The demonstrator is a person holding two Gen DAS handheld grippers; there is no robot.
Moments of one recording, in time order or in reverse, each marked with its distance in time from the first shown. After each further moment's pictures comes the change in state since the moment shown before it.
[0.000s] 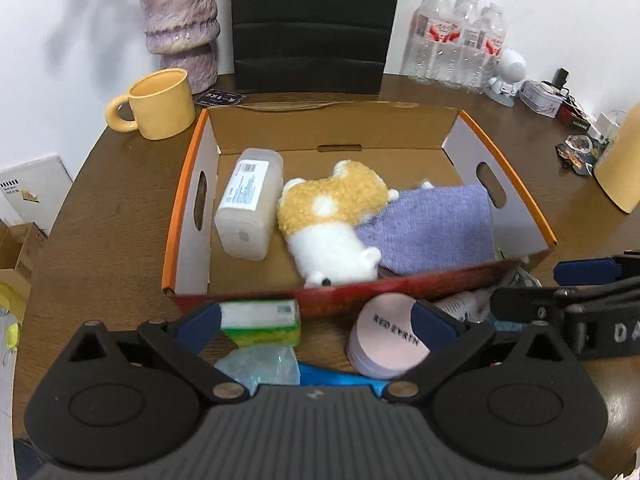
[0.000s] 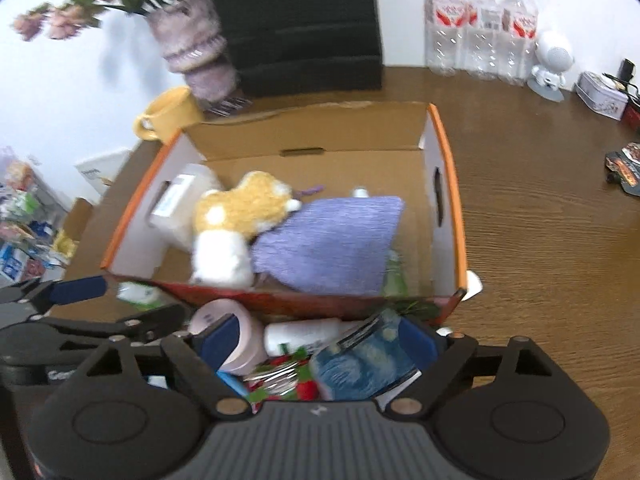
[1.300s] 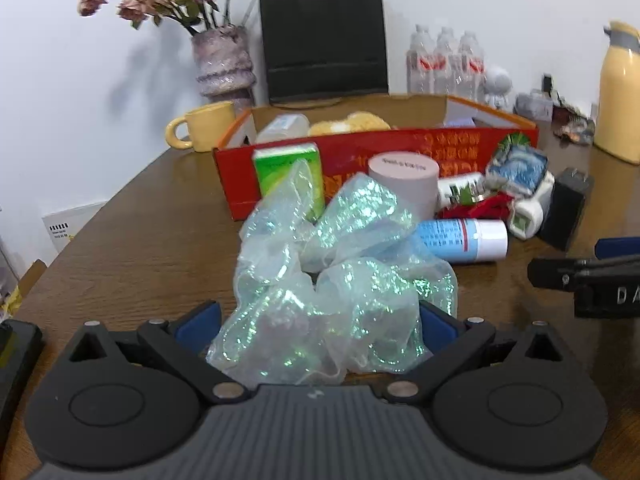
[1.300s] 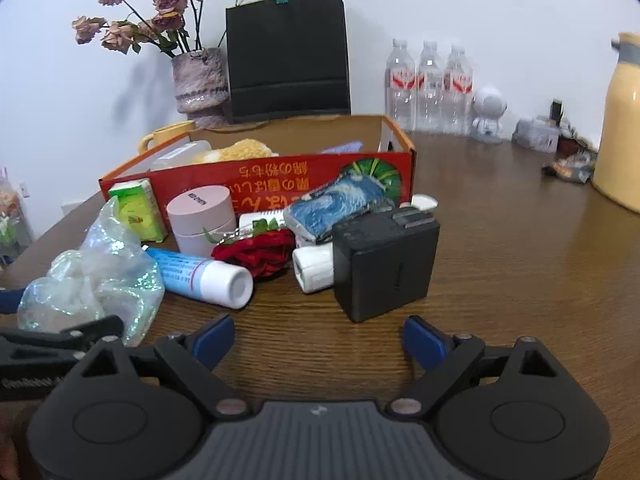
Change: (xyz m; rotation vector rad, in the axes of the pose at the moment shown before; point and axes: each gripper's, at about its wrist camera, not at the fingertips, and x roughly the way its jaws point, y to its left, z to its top) left arm -0.001 -0.015 -0.184 0.072 -0.333 0.143; right arm 0.023 -0.010 -0.192 -0.041 -0.412 -0.123
